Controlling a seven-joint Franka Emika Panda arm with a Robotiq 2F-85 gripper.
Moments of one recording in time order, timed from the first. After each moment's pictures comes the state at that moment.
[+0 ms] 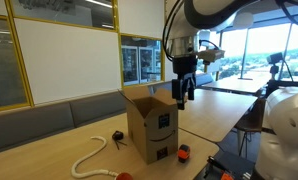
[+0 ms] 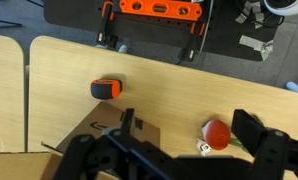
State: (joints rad) arm 0.17 -0.89 0.21 -2.67 0.05 1.73 0.09
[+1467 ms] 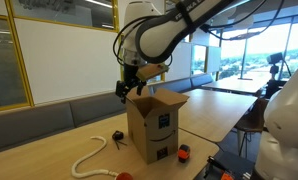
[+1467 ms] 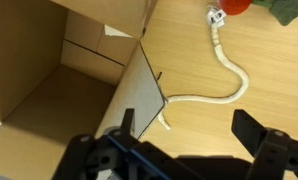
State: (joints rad) arm 0.04 -0.37 0.39 -2.44 -0.19 2.39 0.35
